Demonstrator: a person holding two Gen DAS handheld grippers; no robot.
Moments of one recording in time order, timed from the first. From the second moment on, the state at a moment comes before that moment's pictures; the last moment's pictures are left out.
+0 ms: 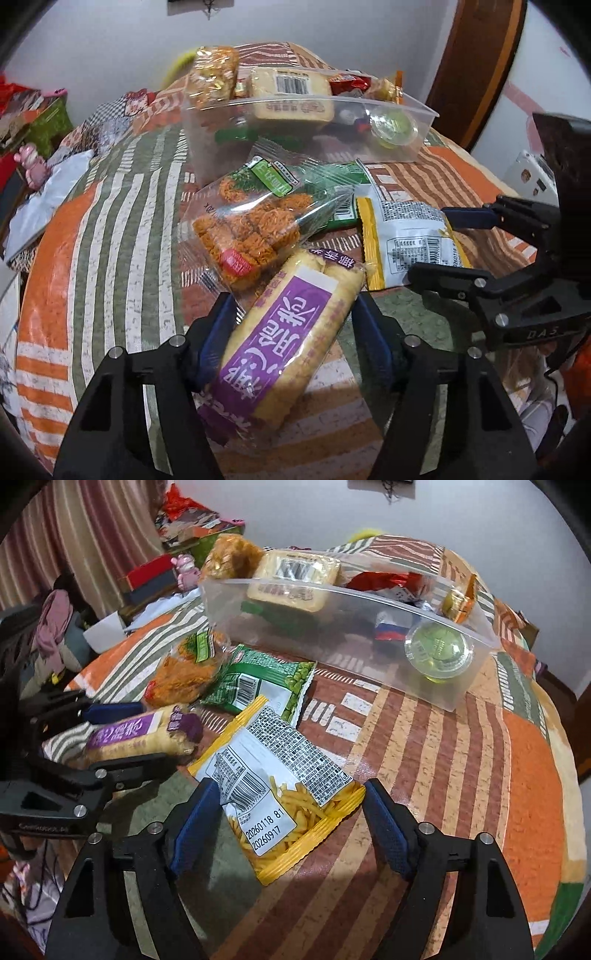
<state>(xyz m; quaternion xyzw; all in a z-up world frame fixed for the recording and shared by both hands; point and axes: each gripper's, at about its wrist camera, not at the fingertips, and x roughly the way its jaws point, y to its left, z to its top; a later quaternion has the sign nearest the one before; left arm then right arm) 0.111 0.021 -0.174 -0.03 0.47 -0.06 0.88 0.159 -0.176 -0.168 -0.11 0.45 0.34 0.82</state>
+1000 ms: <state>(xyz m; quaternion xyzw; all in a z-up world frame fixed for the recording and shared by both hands) 0.113 0.027 -0.169 -0.04 0.49 -0.07 0.87 0.162 -0.162 -0.172 -0.17 0.44 0.39 0.79</state>
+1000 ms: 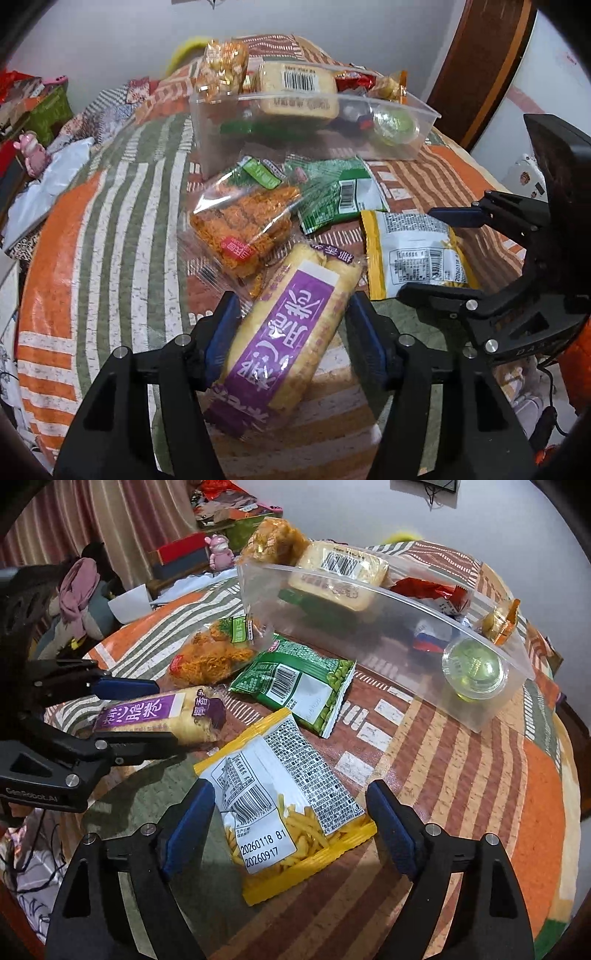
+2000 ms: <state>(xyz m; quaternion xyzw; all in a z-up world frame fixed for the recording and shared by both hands) 0.096 -0.004 -0.131 -0.01 0.42 -0.07 0.90 0.144 -0.216 -0.127 -0.06 0.38 0.34 0.85</state>
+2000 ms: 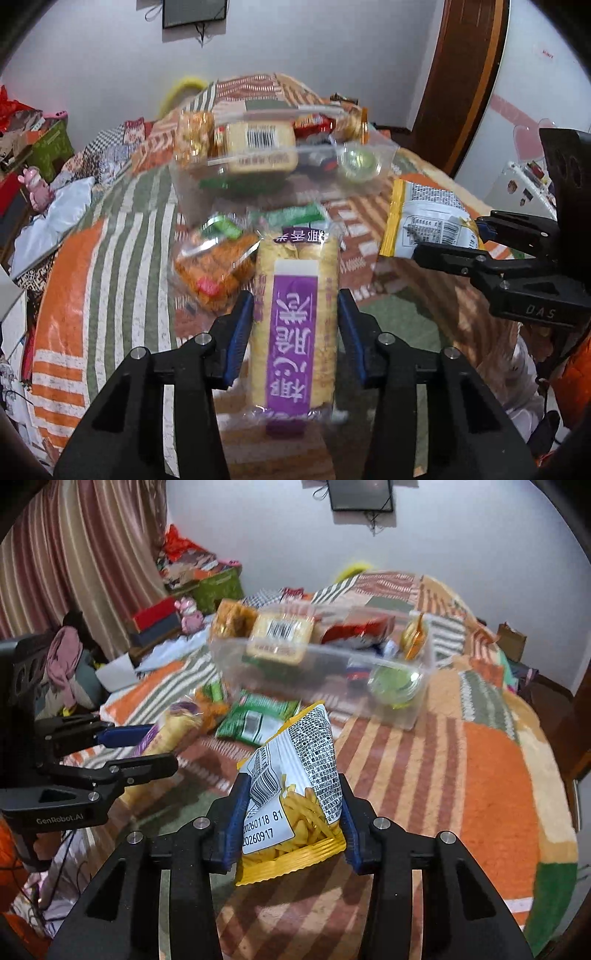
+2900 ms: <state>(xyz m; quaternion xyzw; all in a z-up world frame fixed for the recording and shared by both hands) 0.191 0.020 -0.042 -0.05 0.31 -0.06 0.95 0.232 -0.216 -0.080 -0.02 0.32 0.30 0.90</state>
